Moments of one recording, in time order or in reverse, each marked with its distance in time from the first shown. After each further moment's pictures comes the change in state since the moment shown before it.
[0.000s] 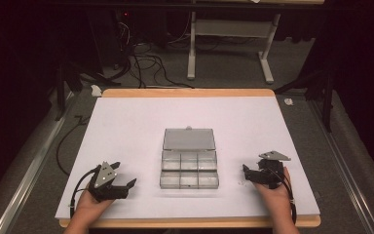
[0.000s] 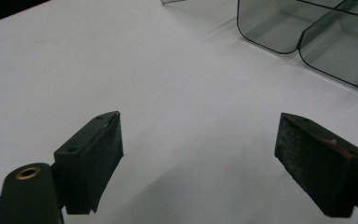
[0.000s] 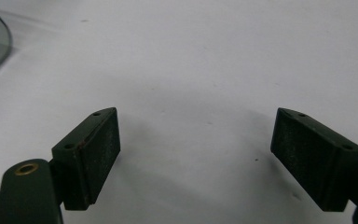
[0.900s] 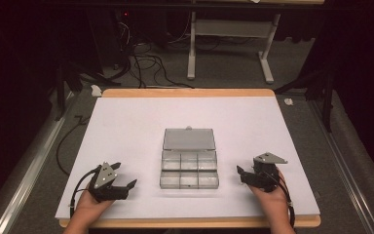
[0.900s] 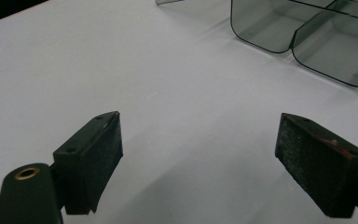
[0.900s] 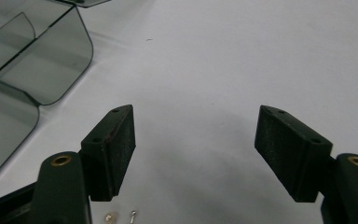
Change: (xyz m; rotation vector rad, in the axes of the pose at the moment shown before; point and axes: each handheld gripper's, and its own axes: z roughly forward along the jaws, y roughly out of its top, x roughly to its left) left arm -0.001 0.000 0.000 0.002 -0.018 0.010; right arm 0.022 0.004 -0.013 -0.041 0.092 -0.054
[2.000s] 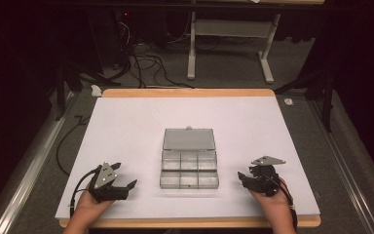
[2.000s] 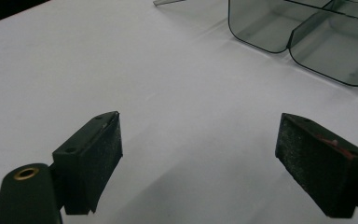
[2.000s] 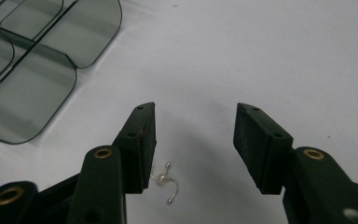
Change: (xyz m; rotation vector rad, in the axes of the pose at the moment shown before) left arm 0.000 0.000 -0.001 -0.003 -0.005 0.006; right arm 0.011 0.001 -0.015 0.132 0.040 -0.009
